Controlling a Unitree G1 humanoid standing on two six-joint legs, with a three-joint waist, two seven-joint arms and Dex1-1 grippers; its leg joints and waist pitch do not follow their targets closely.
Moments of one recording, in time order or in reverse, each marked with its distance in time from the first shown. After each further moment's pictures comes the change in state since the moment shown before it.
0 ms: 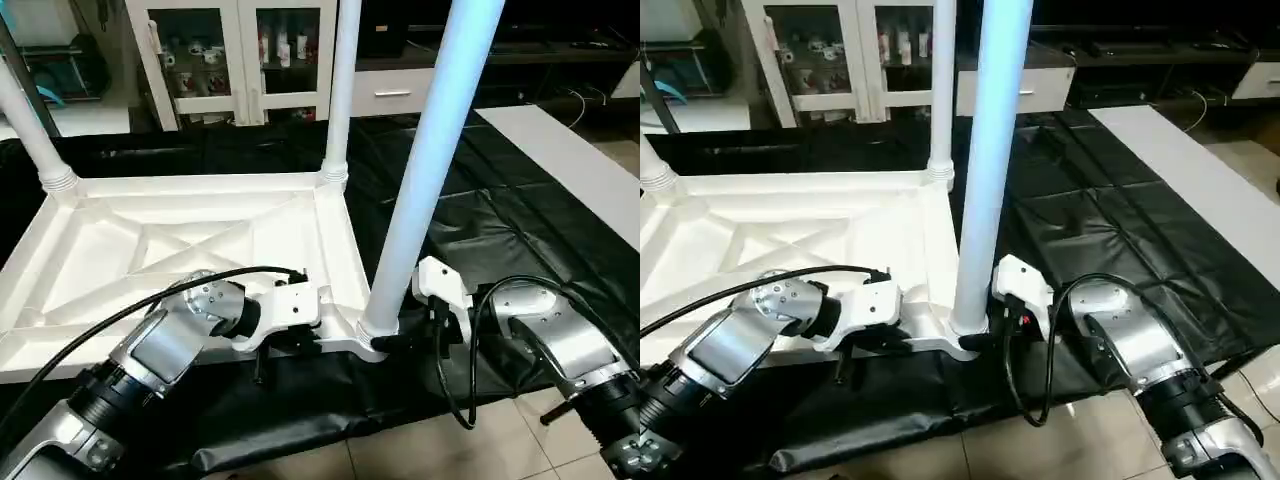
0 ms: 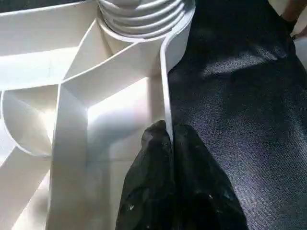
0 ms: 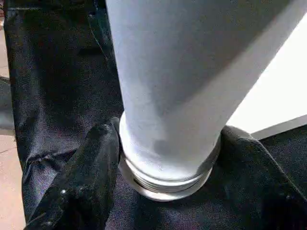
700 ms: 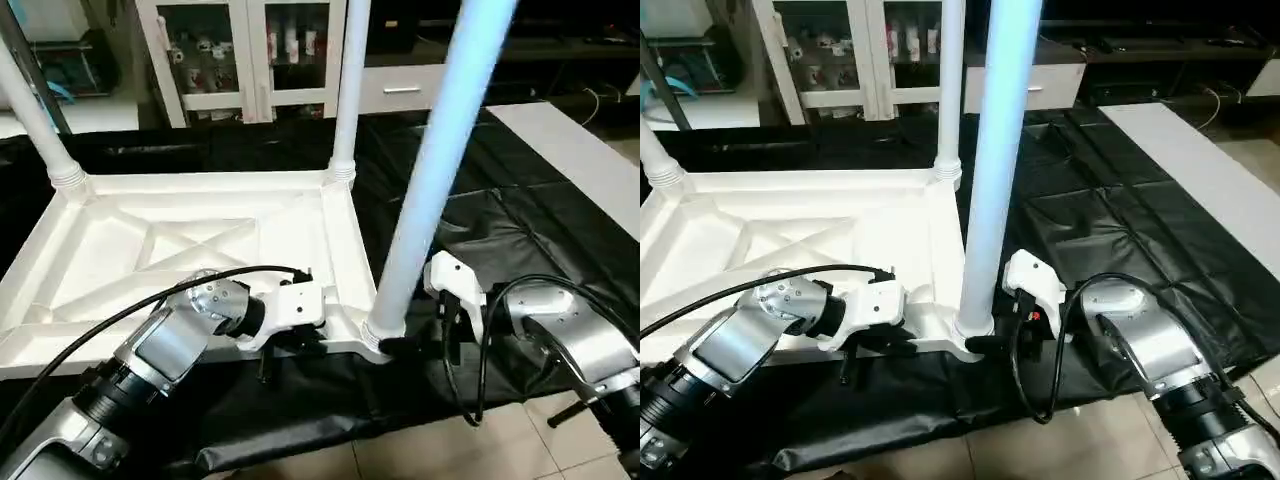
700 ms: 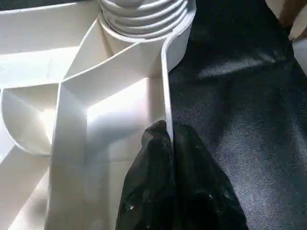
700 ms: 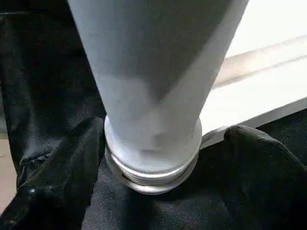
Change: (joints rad) left arm -0.014 -0.014 -0.004 0.012 -0.008 -0.005 -0.007; right arm 0.027 -0.042 -0.029 -0.081 0.027 0.087 -0.036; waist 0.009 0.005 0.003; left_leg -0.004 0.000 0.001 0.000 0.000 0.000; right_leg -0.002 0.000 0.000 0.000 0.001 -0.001
